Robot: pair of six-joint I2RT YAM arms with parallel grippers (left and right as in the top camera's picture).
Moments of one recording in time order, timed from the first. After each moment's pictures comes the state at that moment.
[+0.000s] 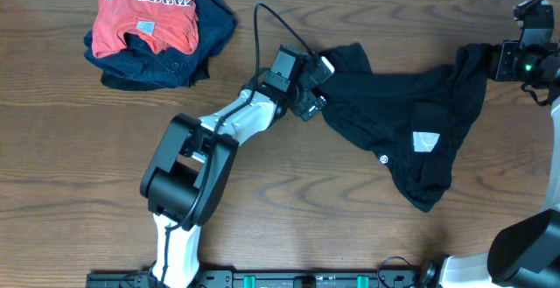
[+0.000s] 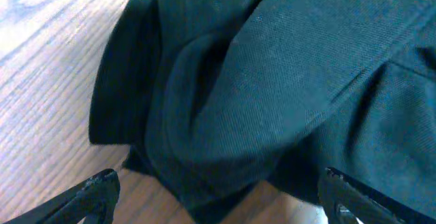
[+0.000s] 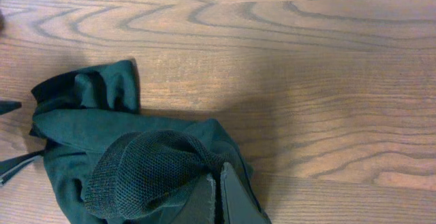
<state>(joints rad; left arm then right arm) -0.51 2.09 1.30 -0.07 0.14 0.39 -0.38 1.62 1.51 -0.79 -0.41 -0.25</state>
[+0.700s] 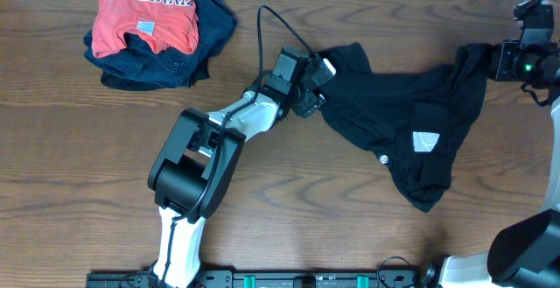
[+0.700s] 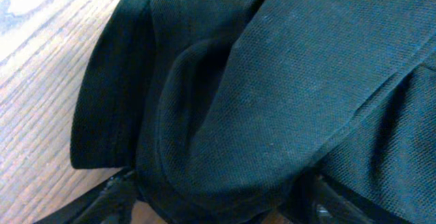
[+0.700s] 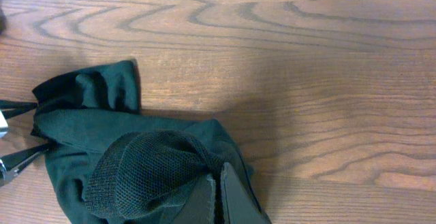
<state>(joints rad) -0.51 2.14 1.30 0.00 0.14 0.41 -0.38 1.62 1.51 -0.79 -0.42 -0.25</state>
